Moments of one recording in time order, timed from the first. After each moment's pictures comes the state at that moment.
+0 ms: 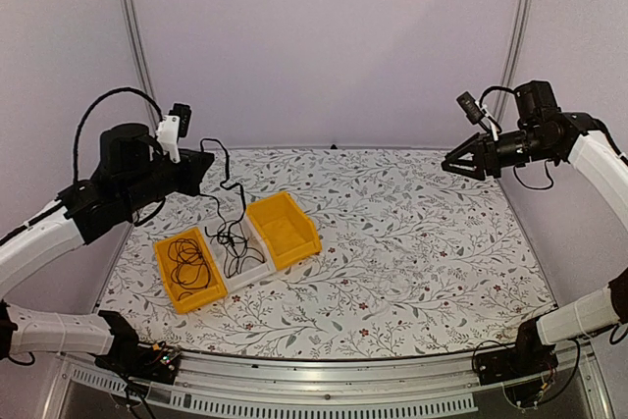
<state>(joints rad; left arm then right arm) -0.61 0.98 0.90 -0.19 -0.16 -0.20 0.18 1.29 1.36 -0.89 -0.86 -0.36</state>
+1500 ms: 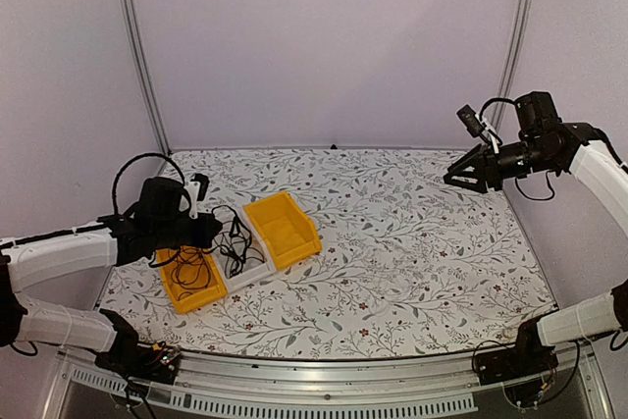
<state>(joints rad) -0.51 1.09 0.56 -0.10 -0.04 -0.33 0.18 1.25 1.27 -0.89 -0.82 -0.40</state>
